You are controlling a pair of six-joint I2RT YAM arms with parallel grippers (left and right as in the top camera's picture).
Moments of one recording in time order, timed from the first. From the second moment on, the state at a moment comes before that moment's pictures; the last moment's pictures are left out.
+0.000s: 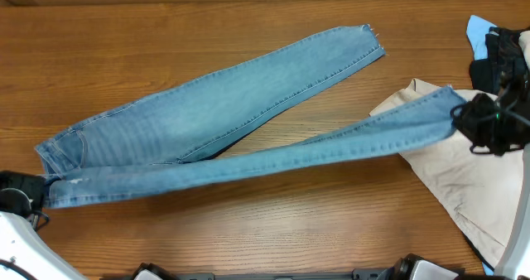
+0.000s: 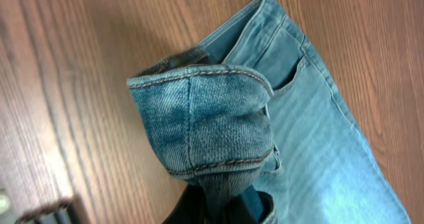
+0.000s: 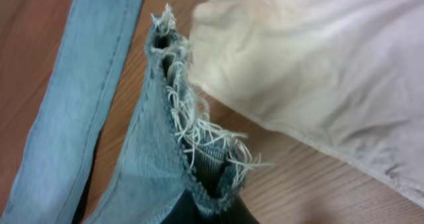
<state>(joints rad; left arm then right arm) 0.96 1.21 1.19 -1.10 0.10 -0.45 -0.41 1.41 1.48 -1.28 -0.28 0.28</state>
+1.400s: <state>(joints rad) 0.78 1.62 1.18 -0.55 0.10 -0.48 -0.04 2.25 2.06 -0.76 -0.23 0.30</state>
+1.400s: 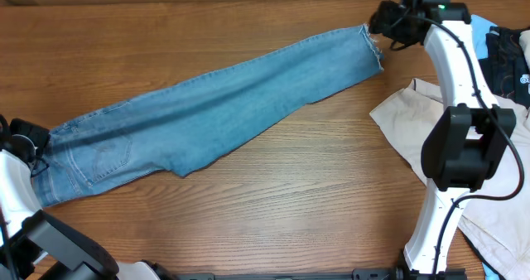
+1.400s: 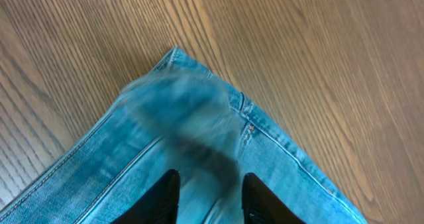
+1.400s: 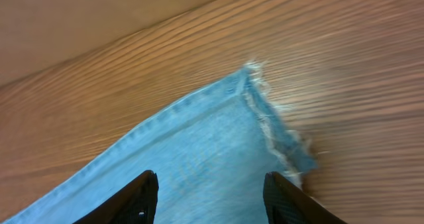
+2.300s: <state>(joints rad) 0.78 1.63 1.18 -0.48 -0.04 -0.29 -0.04 2.25 2.06 -1.10 -0.14 0.20</state>
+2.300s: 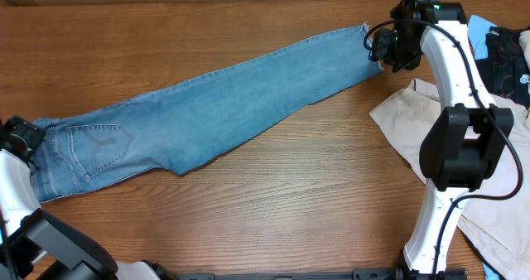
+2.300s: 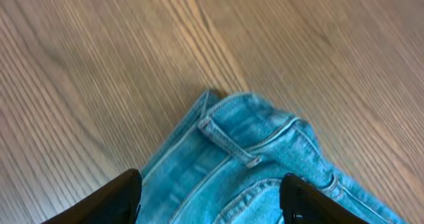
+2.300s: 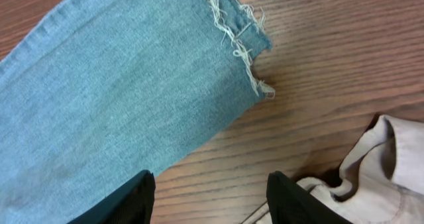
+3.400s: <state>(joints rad) 0.78 1.79 1.18 -0.31 0.25 0.04 -0.04 2.25 2.06 -1.15 -0.14 0.20</state>
